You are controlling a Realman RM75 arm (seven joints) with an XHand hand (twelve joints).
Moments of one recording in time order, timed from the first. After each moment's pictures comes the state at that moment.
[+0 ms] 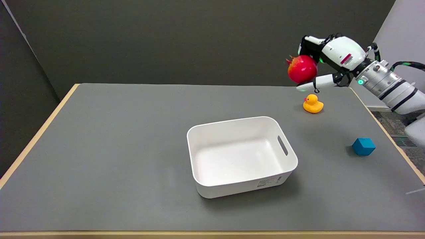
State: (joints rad) arm 0.11 -0.62 -1.41 1.12 -0.27 0.78 1.21
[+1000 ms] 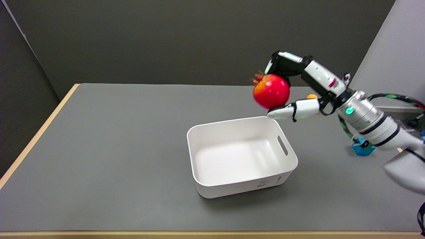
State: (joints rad) arm -0.25 -0.72 -1.43 1.56 0.06 0.80 1.36
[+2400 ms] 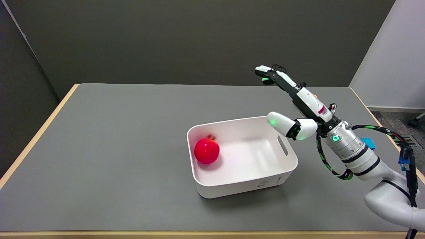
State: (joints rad) arm -0.29 -0.83 -1.61 1.51 0.24 0.90 1.20
